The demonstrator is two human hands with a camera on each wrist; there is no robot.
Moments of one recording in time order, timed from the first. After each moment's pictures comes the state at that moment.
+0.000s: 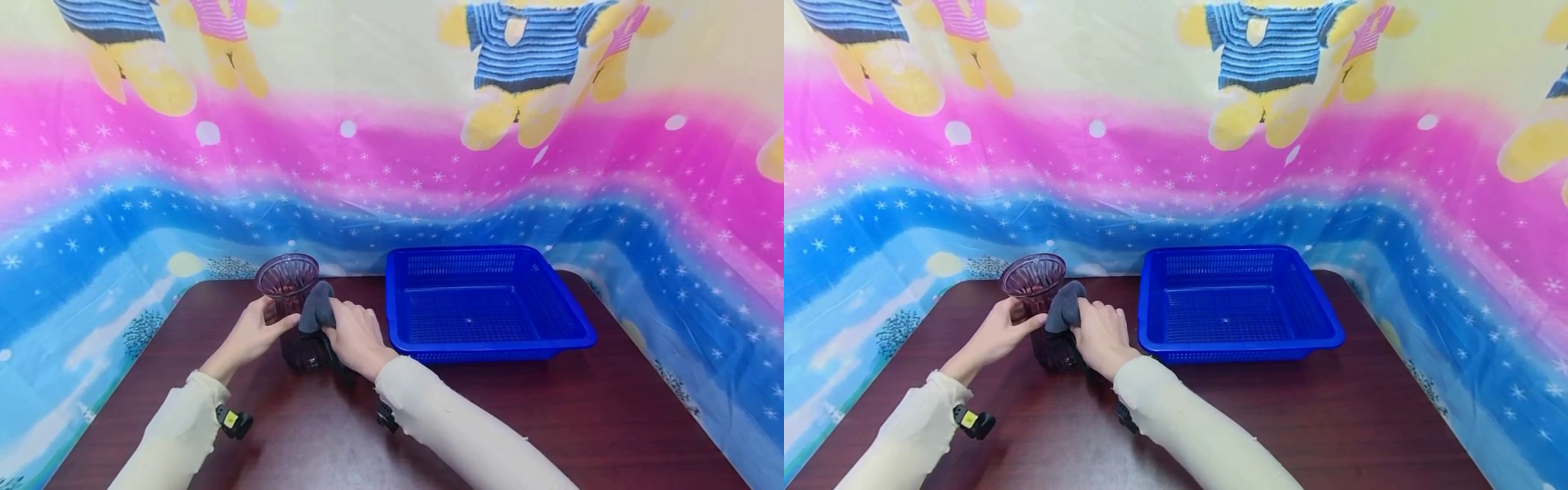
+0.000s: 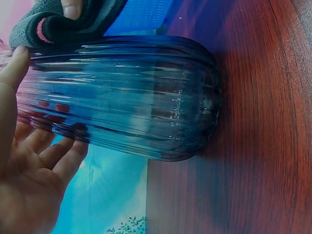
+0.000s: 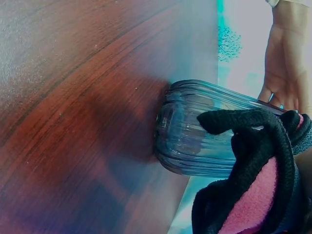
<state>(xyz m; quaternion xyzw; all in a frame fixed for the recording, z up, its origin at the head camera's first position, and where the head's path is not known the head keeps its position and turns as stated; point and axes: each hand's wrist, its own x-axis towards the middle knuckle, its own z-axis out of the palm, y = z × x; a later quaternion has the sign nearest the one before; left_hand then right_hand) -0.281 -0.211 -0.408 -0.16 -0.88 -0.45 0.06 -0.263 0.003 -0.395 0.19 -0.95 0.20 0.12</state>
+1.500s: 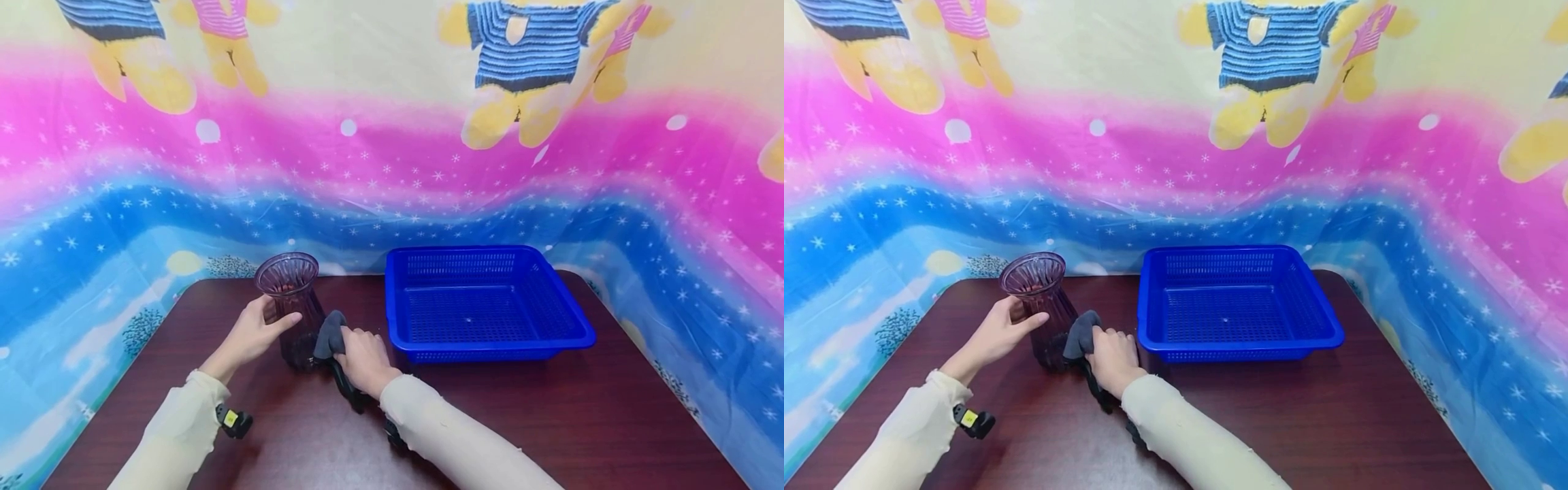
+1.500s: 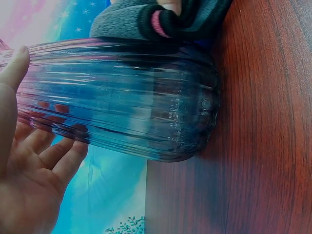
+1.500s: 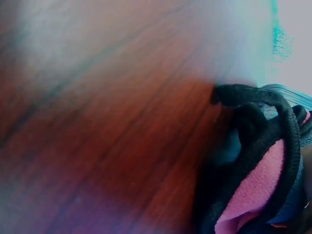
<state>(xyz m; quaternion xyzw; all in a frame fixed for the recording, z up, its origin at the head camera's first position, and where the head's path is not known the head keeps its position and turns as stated) -0.282 -0.210 -0.412 -0.16 -0.87 -0.47 0.06 -0.262 0.012 -0.456 0.17 -0.97 0.16 0.08</state>
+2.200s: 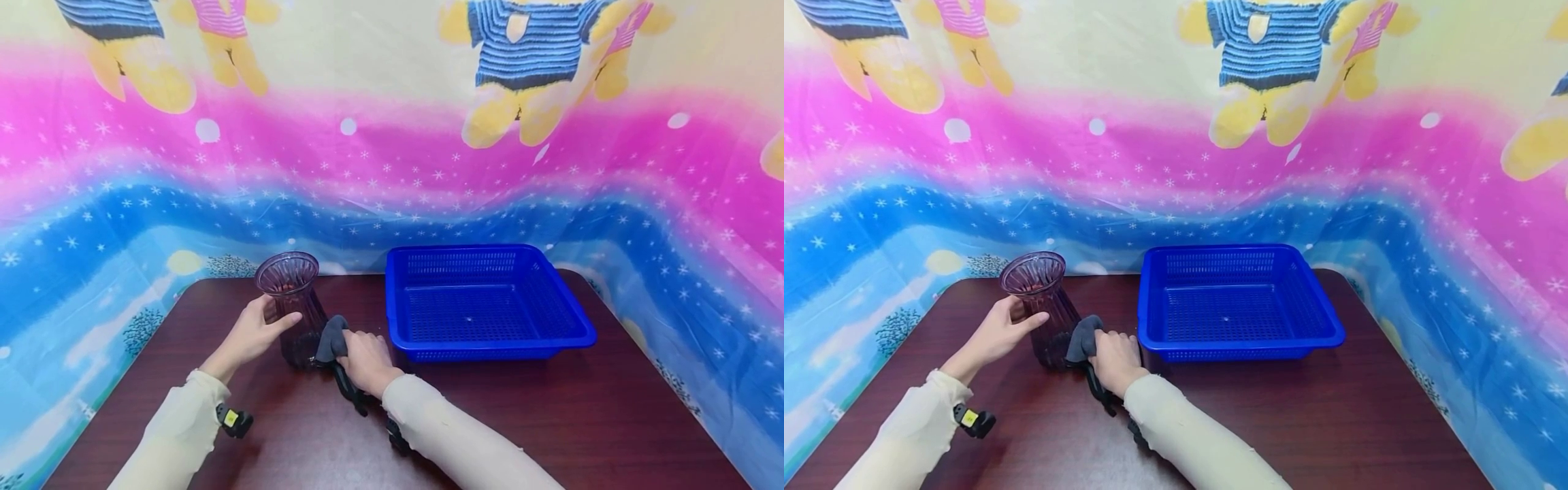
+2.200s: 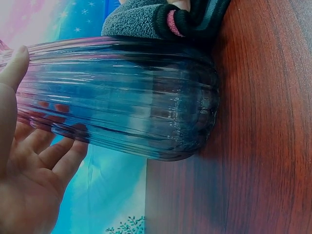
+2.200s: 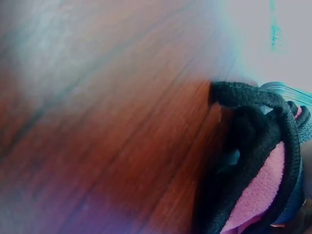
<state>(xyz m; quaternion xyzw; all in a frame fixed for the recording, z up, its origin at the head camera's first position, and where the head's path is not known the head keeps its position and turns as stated) -0.285 -0.210 -0.415 -0.16 -0.87 -0.46 0.06 -0.265 0.015 -0.462 0.18 -0.97 0.15 0.06</state>
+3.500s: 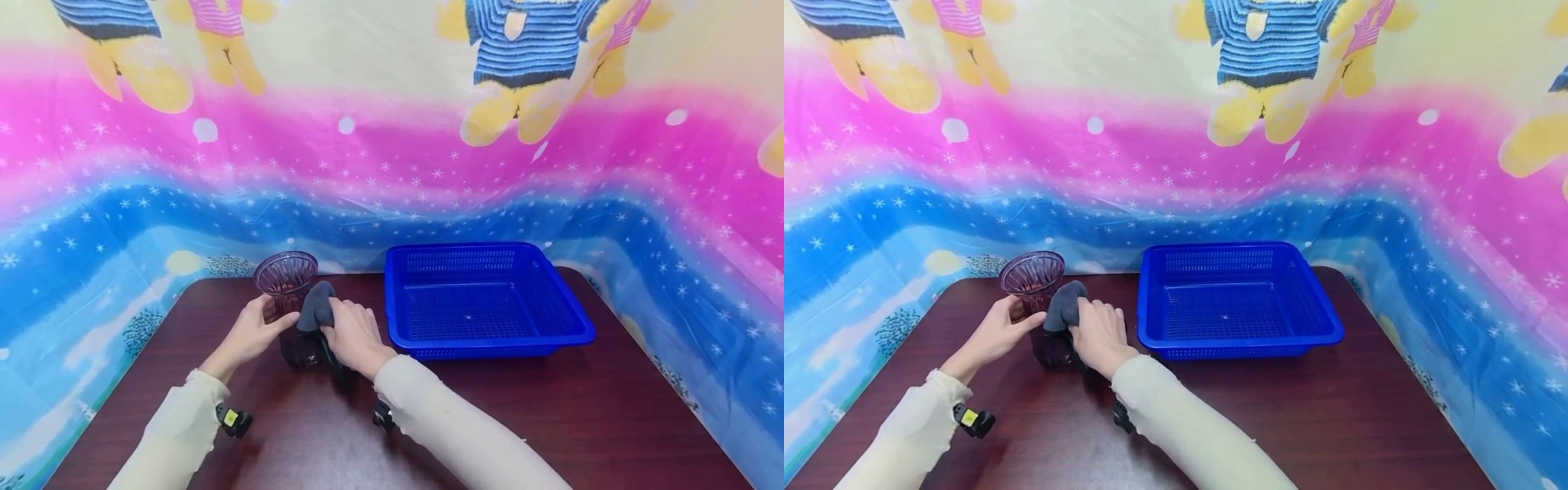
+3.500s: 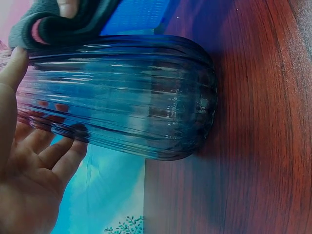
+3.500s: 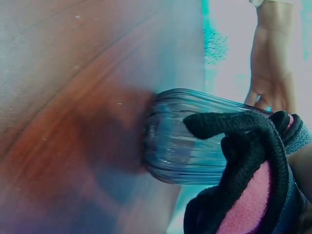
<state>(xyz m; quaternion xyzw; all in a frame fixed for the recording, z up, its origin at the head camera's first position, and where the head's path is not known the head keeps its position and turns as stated) -0.283 -0.212 -0.413 -0.15 -0.88 -0.45 0.06 -0.259 0.001 -0.394 0.18 -0.96 0.21 0.11</state>
